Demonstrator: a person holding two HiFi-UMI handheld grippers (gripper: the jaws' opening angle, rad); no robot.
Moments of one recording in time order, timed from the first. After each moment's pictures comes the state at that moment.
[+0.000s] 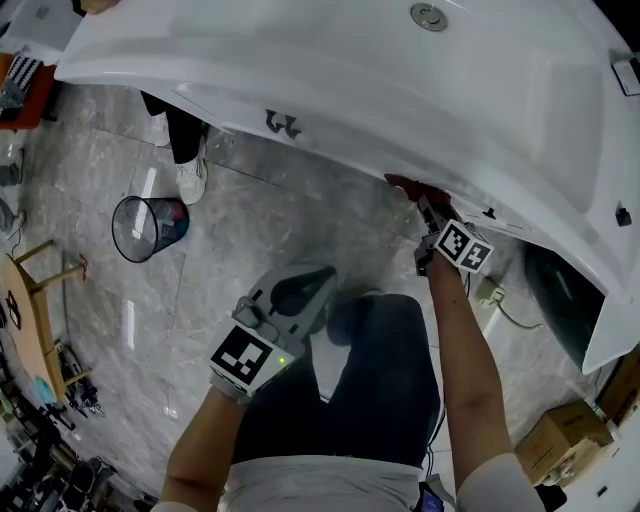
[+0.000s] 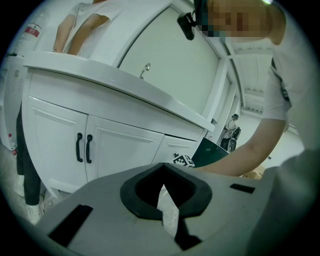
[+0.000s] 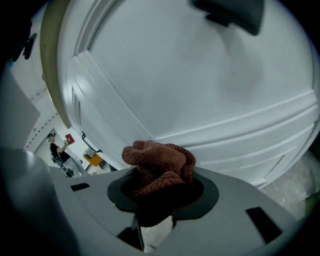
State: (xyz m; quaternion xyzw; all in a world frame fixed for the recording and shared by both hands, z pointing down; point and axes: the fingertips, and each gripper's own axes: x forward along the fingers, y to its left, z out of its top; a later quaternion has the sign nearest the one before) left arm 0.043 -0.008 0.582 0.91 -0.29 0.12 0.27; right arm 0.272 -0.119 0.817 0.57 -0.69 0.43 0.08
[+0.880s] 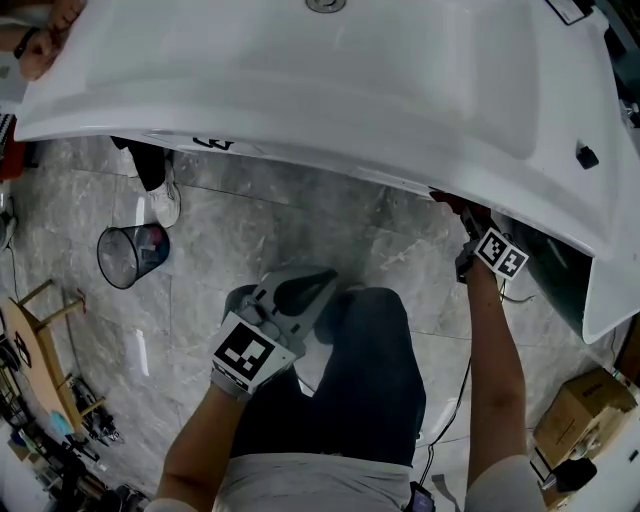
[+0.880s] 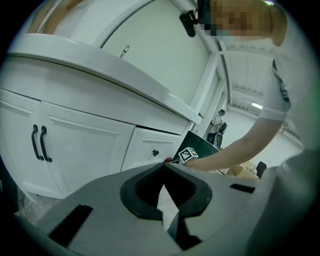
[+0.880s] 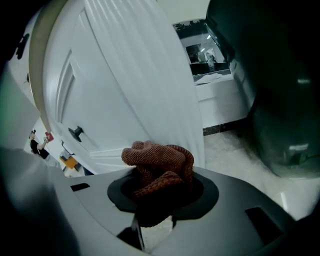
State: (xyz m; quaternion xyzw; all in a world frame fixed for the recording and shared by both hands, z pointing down) left arm 0.149 0.015 0.587 0.93 -0.21 0.15 0.26; right arm 0.505 -0.039 0.801 0.67 -0.61 0.41 0.12
